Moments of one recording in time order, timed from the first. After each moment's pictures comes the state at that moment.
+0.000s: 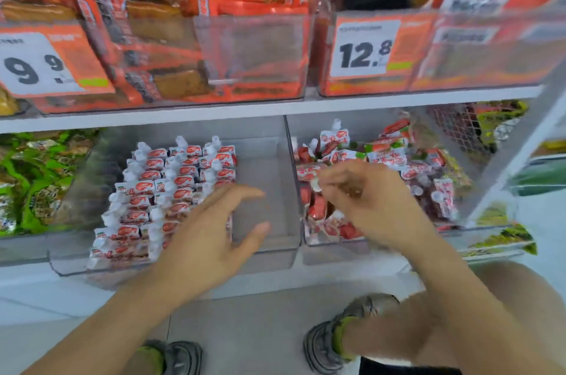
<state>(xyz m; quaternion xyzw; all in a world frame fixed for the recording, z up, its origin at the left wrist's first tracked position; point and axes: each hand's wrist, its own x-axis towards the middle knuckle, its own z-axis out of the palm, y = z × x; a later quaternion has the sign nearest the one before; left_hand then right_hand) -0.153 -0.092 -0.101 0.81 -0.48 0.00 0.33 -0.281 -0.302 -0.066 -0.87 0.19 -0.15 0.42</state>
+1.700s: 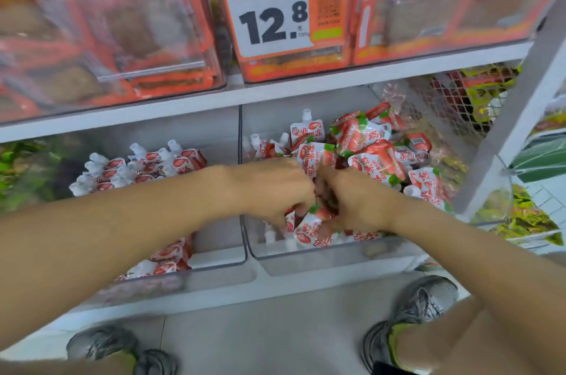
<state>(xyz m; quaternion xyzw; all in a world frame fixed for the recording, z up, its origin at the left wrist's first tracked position) -0.121 -0.269 -0.096 0.65 -0.75 -0.10 -0.05 -0.268 -0.416 -0.146 -0.97 0.05 0.04 0.23</state>
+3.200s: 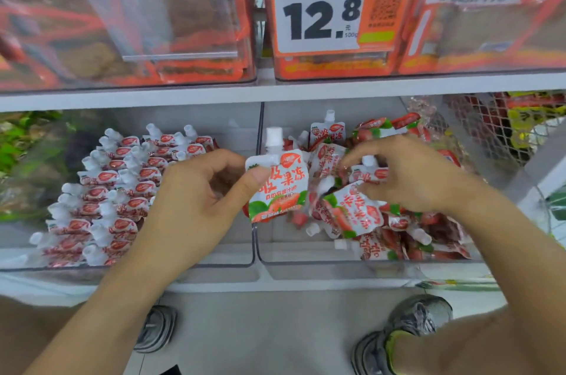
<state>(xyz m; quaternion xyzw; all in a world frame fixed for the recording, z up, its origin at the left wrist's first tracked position) -0.175 -0.183 -0.076 0.82 -0.33 -0.01 0.46 -0.268 -0.451 -0.091 -0.97 0.05 -0.01 0.24</state>
